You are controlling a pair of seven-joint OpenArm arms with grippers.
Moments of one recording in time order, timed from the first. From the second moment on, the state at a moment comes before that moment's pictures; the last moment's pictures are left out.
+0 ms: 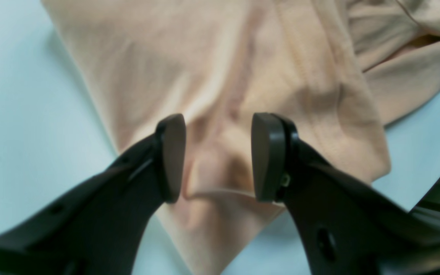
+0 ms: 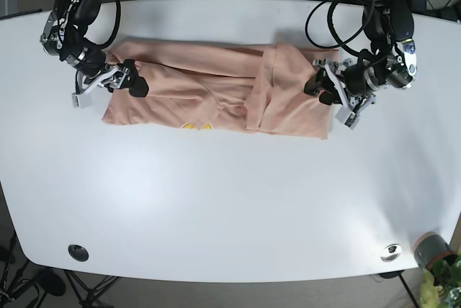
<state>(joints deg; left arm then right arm) 4.3 -13.0 -14.9 92.7 -37.7 -39.9 63.4 -6.0 6.0 32.8 83.5 47.7 33.6 -63.5</state>
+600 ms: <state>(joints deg) 4.0 -12.9 -14.5 88.6 -34.5 -39.9 63.3 -5.3 6.4 29.0 83.5 45.4 32.6 -63.2</state>
